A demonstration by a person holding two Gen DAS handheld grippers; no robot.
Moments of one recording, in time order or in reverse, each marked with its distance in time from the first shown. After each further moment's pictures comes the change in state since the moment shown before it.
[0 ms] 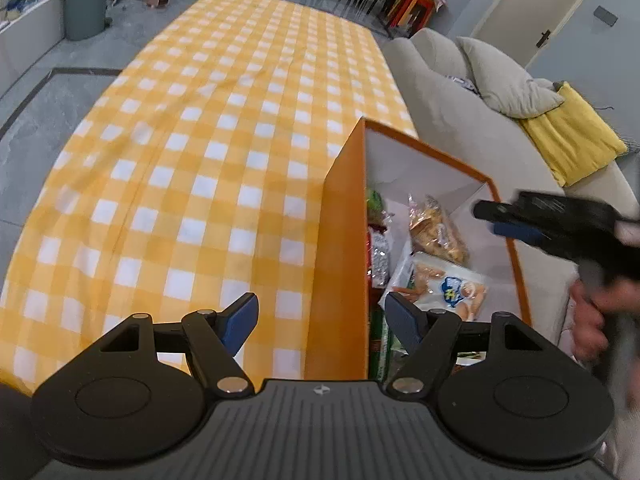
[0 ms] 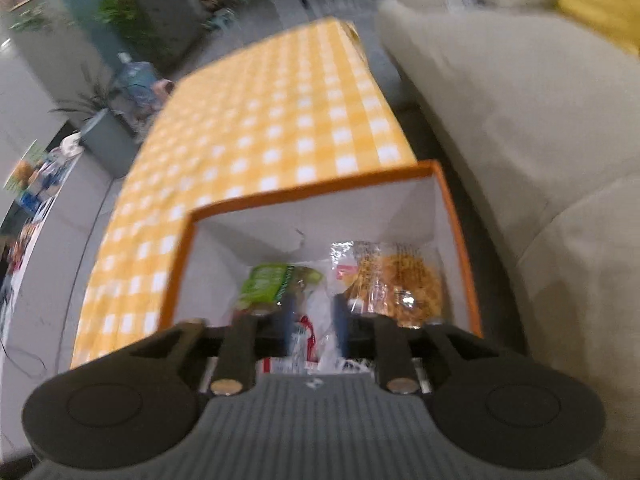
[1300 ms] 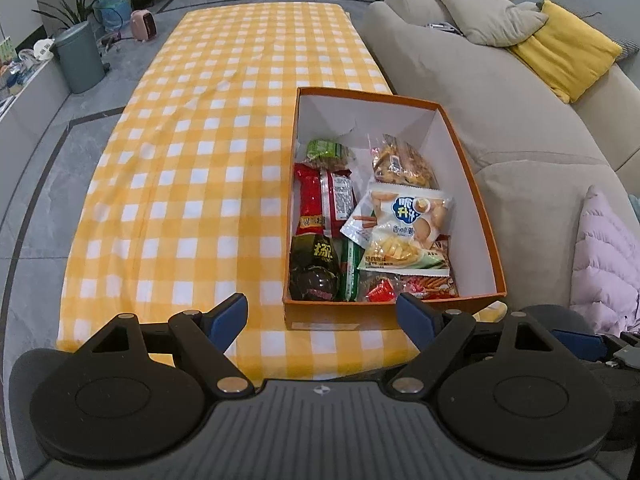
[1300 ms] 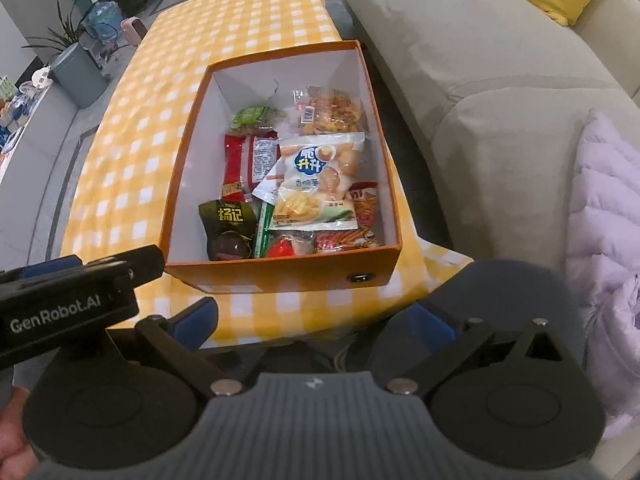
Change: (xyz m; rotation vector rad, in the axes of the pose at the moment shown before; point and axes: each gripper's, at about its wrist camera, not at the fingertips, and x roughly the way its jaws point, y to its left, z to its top) left arm -0.054 -0.103 -0.053 0.208 0.075 0.195; right arm -0.140 0.032 -0.133 -0.008 0.192 -0.187
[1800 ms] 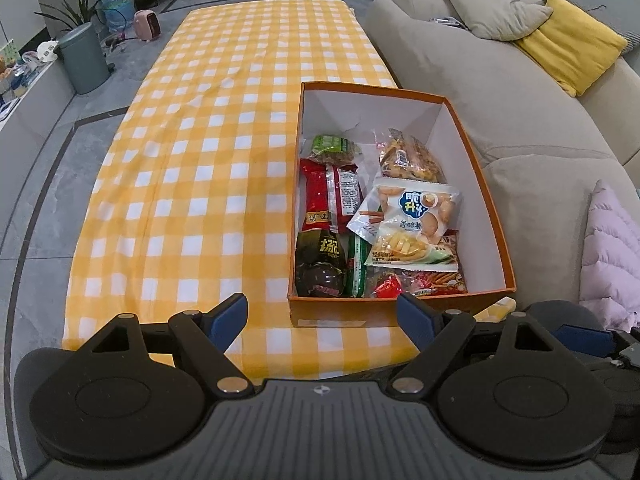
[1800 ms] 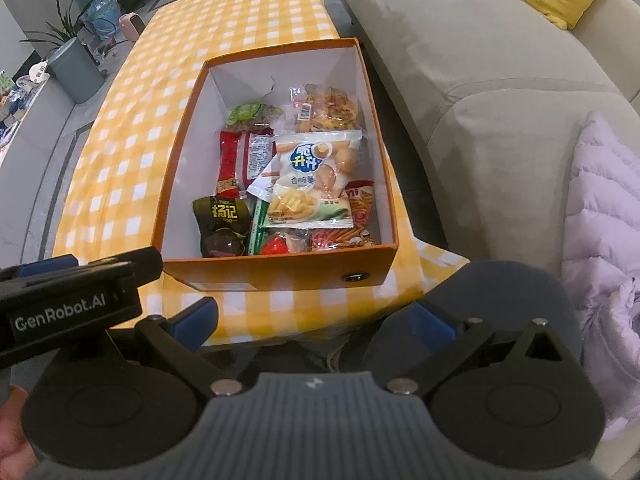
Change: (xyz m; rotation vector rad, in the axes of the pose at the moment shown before) left arm 0.004 -0.004 -0.002 0.011 0.009 0.028; right arm 0.001 0.002 -0.002 -0.014 -0.001 -0.026
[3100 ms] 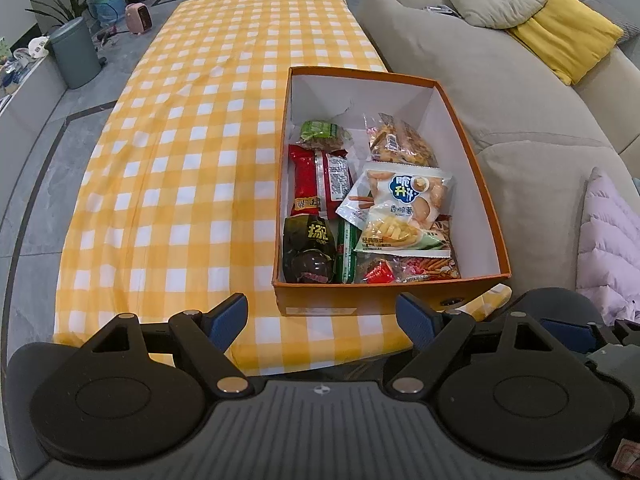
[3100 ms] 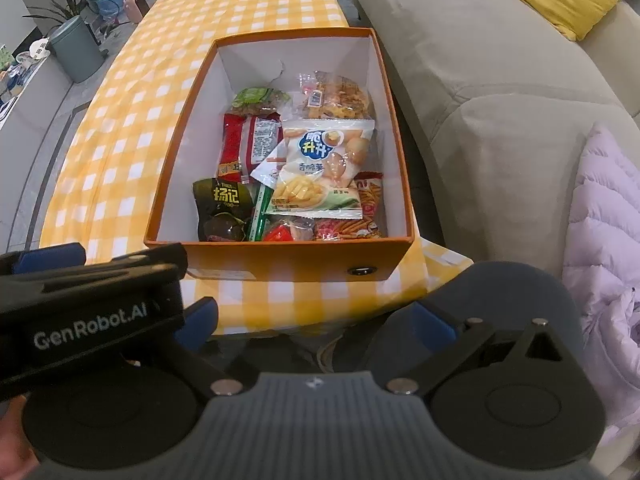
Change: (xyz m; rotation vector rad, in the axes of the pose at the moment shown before) left arm 0.006 -0.005 -0.005 0.011 0.030 -0.020; right arm 0.012 0.014 -0.004 -0.052 0.024 -0.025
